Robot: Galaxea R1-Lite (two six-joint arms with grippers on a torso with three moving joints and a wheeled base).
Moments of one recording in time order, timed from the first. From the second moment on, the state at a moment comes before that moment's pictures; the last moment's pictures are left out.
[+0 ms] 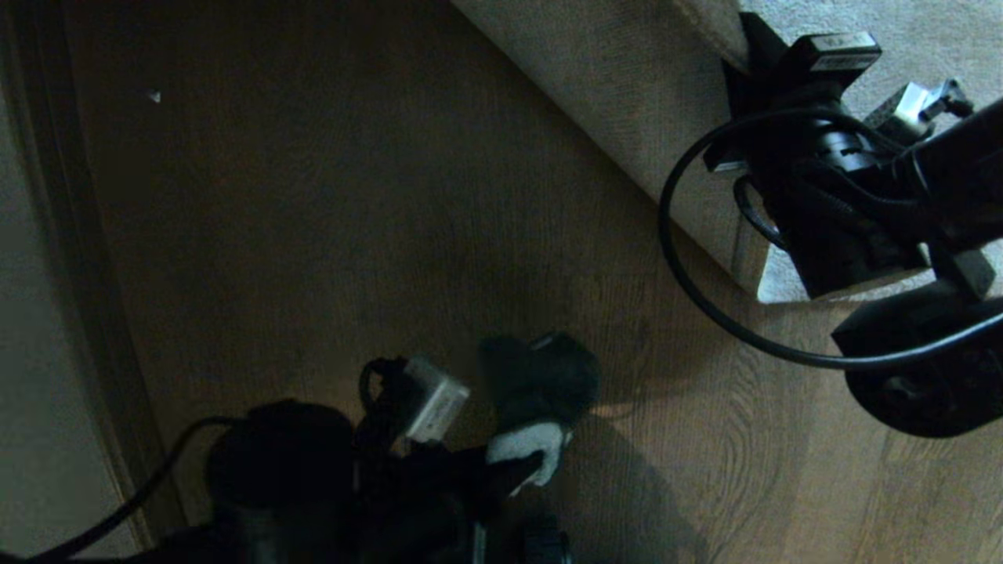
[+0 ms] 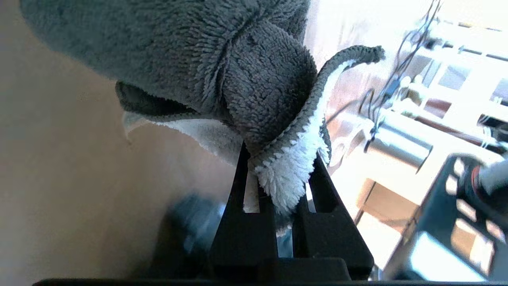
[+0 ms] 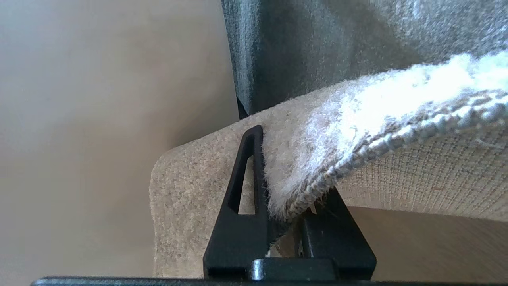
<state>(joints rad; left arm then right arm) -0.96 1.68 -0.40 -1.04 0.02 -0.24 0.57 1.75 -0.99 -1.52 -0.30 1.23</state>
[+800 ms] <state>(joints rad) -0.90 1.97 -0.72 -1.07 0.07 -0.24 0.53 1.75 -0.99 -1.52 -0.30 1.23</state>
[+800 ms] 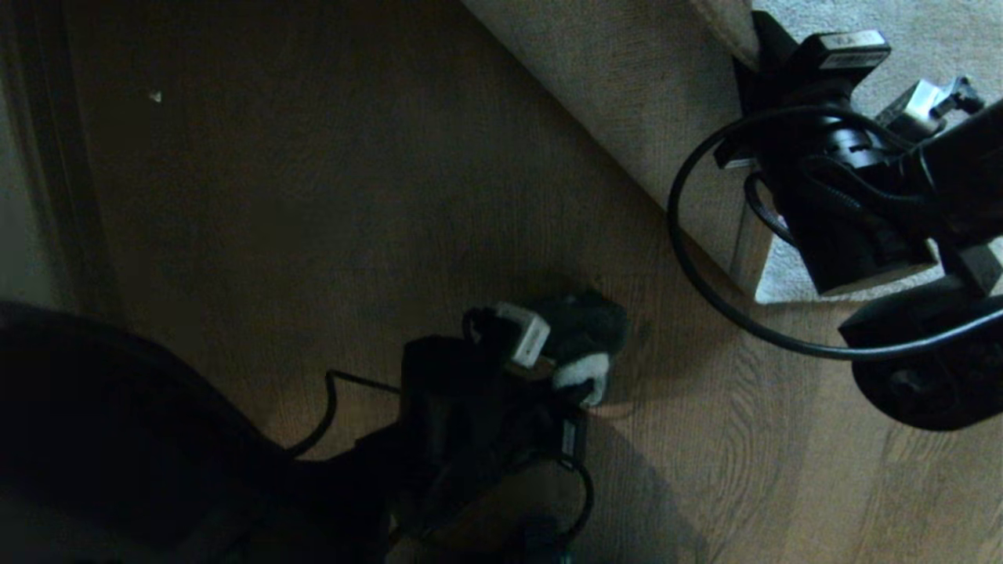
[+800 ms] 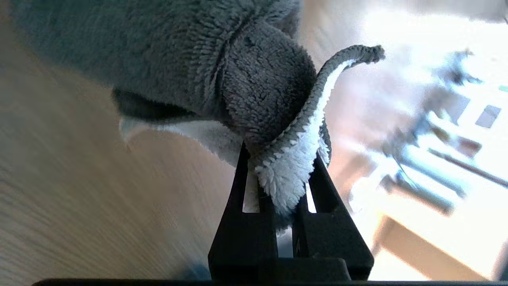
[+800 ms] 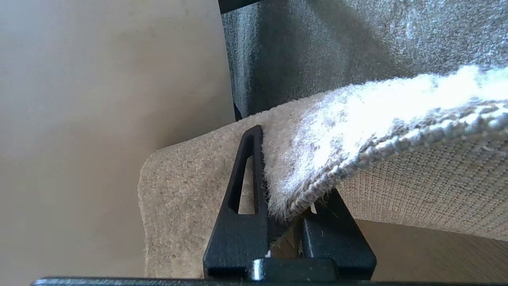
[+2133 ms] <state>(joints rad) -0.47 1.48 -0.16 -1.07 0.07 -0.20 0.53 1.73 -0.97 -1.52 -0.30 1.23</state>
